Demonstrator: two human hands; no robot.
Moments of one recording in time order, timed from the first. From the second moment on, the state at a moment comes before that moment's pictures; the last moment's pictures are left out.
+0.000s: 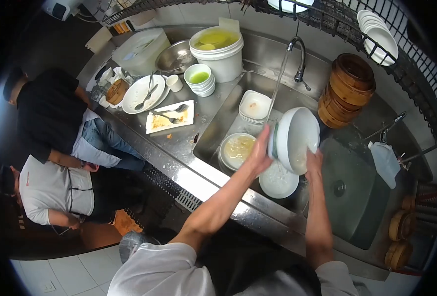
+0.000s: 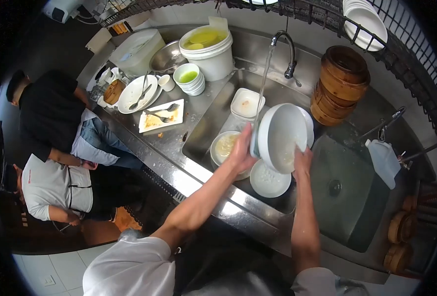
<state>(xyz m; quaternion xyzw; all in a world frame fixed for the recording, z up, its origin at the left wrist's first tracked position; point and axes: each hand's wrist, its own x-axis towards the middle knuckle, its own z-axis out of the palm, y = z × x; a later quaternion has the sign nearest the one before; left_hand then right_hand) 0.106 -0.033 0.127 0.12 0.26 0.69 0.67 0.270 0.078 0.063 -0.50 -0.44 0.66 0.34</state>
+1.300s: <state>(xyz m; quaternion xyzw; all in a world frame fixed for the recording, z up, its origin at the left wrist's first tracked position) 0.014 -0.160 0.098 0.00 0.57 0.64 0.52 0.392 0.136 -0.057 -0.53 -0.38 0.69 0.33</state>
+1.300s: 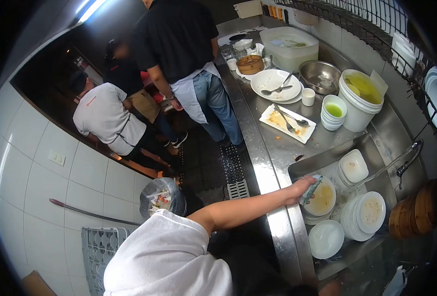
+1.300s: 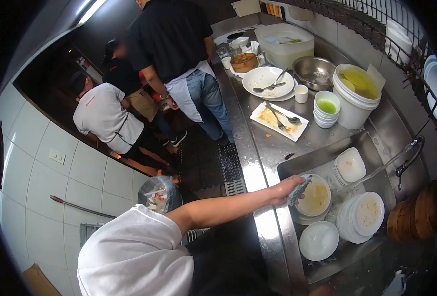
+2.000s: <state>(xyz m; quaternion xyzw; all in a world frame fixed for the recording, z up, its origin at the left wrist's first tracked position) -0.008 -0.128 0.065 0.05 0.51 0.69 0.50 0.197 0.039 -0.058 -0.44 -0.50 0.74 -0.08</state>
